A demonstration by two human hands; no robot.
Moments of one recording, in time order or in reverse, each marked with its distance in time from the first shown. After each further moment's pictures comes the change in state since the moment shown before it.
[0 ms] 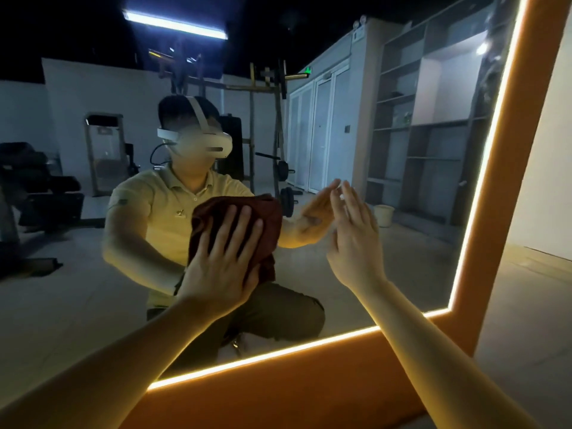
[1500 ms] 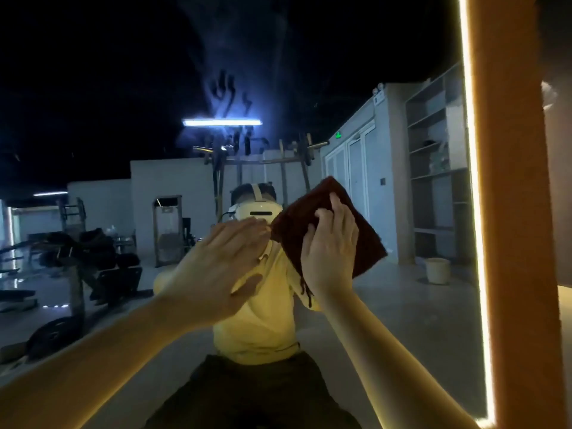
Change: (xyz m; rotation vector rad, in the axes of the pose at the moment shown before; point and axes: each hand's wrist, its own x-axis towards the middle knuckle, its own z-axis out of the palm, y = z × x) left_hand 0.175 0.033 -0.100 0.145 -0.127 0.178; right_hand 0.117 0.047 -0.014 0.288 0.347 0.188
